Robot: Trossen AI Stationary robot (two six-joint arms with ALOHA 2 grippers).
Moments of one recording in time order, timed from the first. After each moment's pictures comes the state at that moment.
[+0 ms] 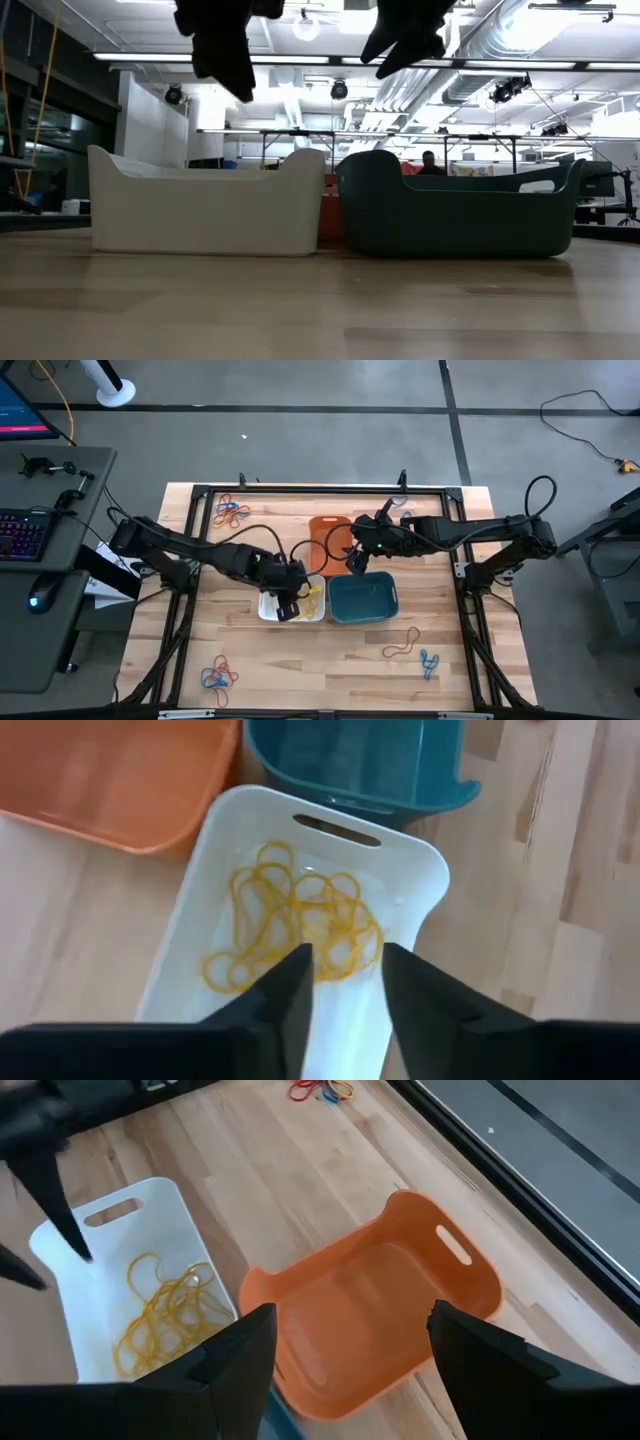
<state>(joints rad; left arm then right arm) -0.19 1.57 1.30 -0.82 -0.12 -0.47 0.02 1.46 1.33 -0.68 0.36 0.40</state>
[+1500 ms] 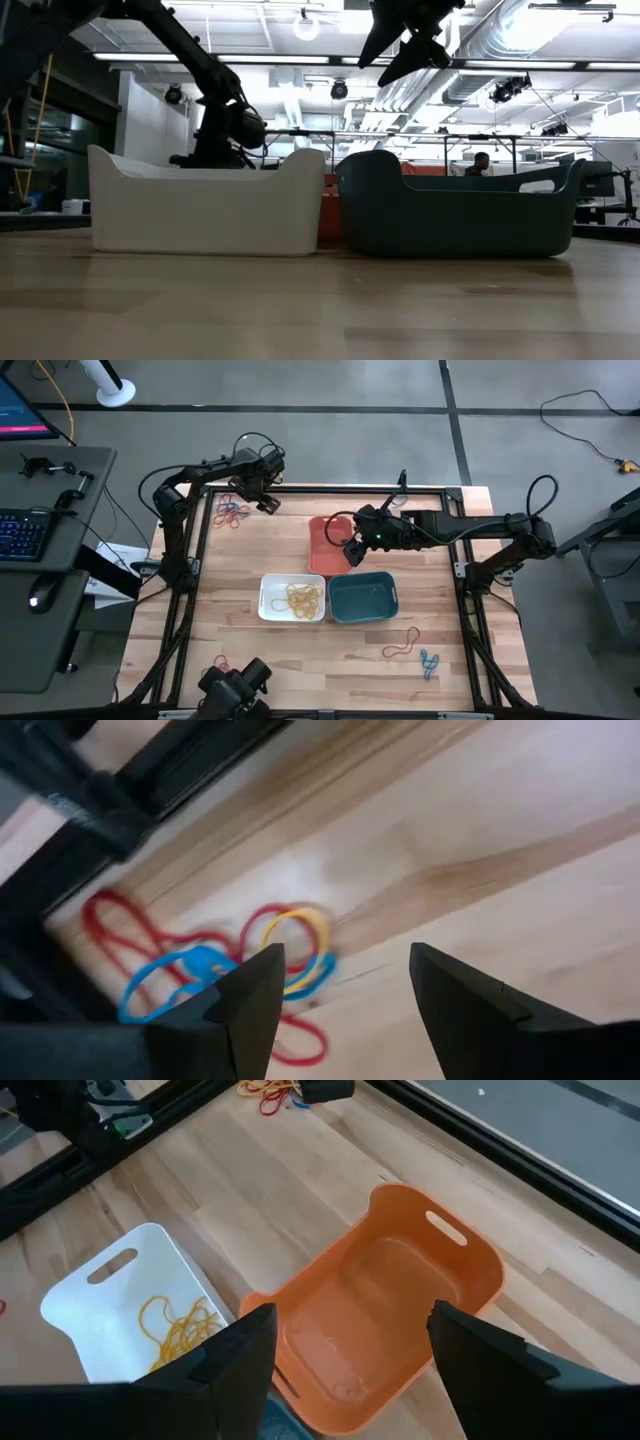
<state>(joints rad) 0.87 2.00 1.46 -1.10 -0.21 -0.14 -0.04 1.46 1.33 -0.67 0.32 0.57</state>
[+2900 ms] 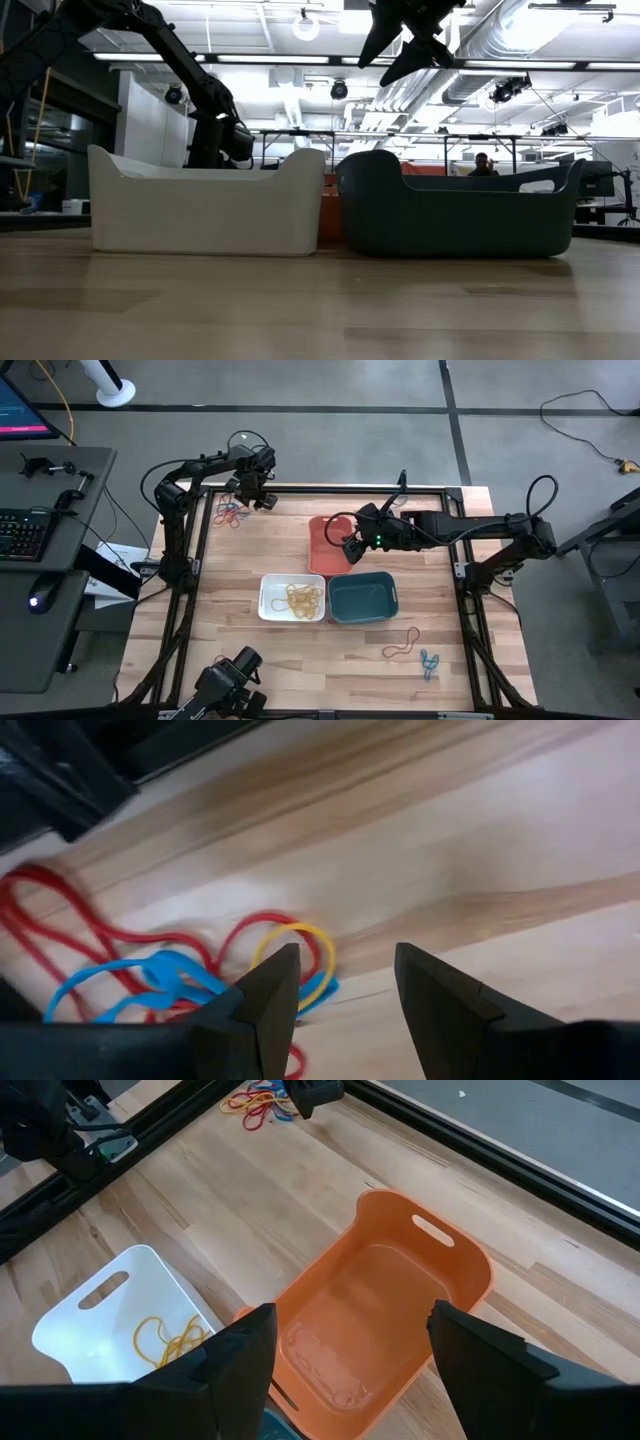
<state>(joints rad) 0.96 2.05 1.46 -1.09 -0.06 -0.21 -0.04 1.46 1.33 -0.67 0.37 0.63</state>
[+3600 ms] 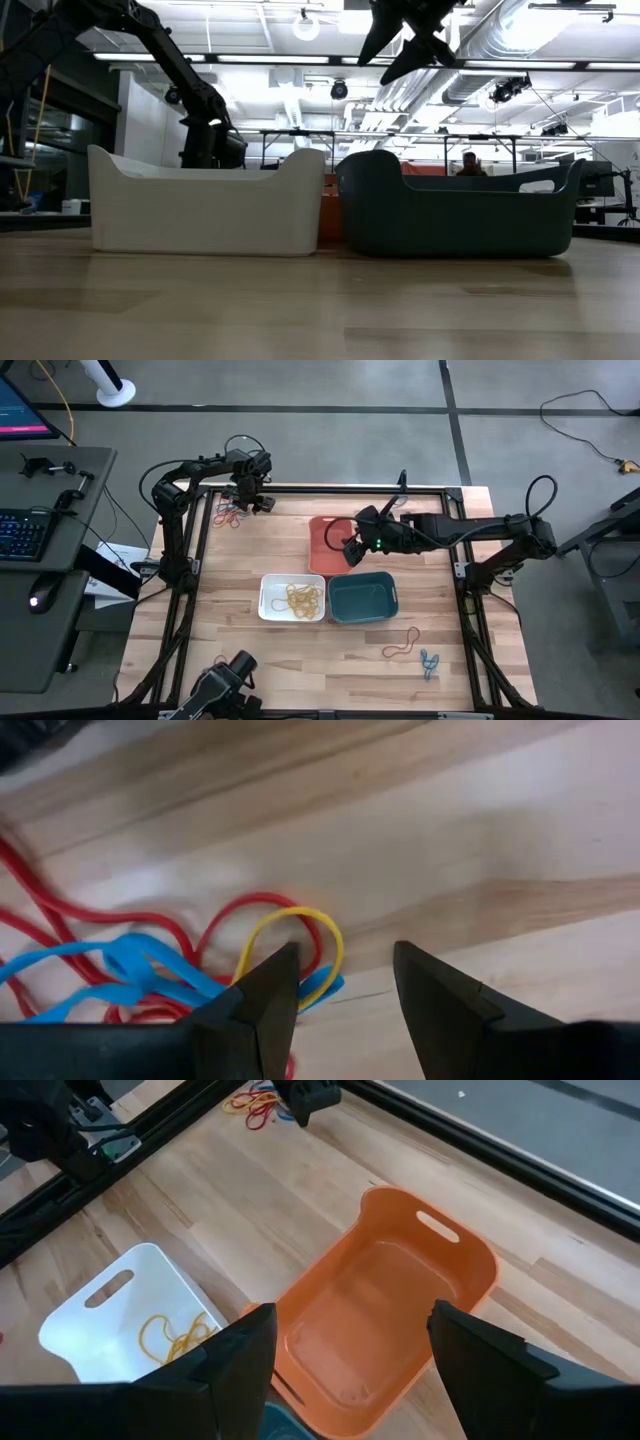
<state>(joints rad) 0.98 2.04 1.36 -1.04 -0.02 -0.25 -0.01 1.46 1.33 -0.67 0.39 0.66</state>
